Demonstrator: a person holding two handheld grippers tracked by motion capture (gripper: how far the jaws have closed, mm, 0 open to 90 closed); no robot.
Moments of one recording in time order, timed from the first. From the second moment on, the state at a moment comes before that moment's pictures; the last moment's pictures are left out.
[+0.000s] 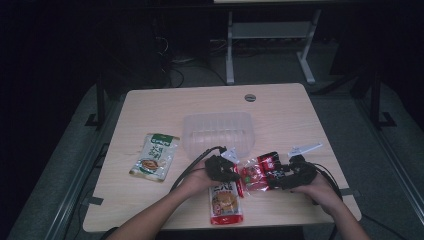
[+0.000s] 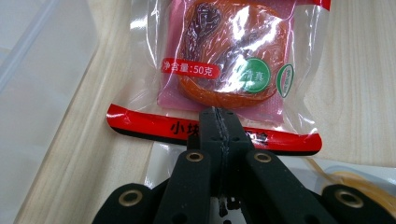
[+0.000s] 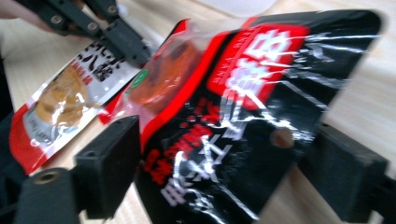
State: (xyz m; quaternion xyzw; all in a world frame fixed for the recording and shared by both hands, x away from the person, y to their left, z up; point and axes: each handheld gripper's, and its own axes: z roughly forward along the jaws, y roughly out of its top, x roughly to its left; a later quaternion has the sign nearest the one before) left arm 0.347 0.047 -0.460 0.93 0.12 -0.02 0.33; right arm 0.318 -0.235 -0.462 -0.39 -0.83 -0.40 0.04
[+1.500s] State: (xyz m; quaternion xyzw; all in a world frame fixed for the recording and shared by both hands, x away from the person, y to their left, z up) left arm 0.346 0.047 -0.462 0.93 0.13 -0.03 0.34; right arm 0.336 -0.217 -0.443 -0.35 -0.85 -0.40 0.05
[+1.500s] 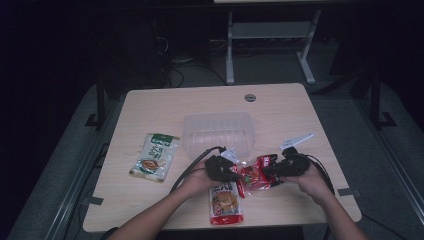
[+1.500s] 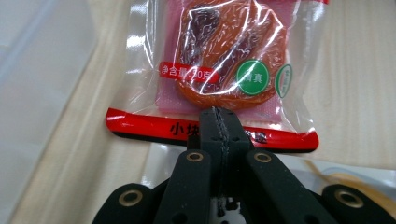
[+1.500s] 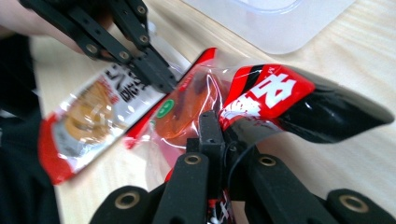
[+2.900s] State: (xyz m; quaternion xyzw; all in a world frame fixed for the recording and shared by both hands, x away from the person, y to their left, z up) left arm 0.333 0.084 -0.431 0.91 0.14 -0.04 0.39; right arm 0.308 -0.226 -0.411 -0.27 -0.82 -0.50 0.06
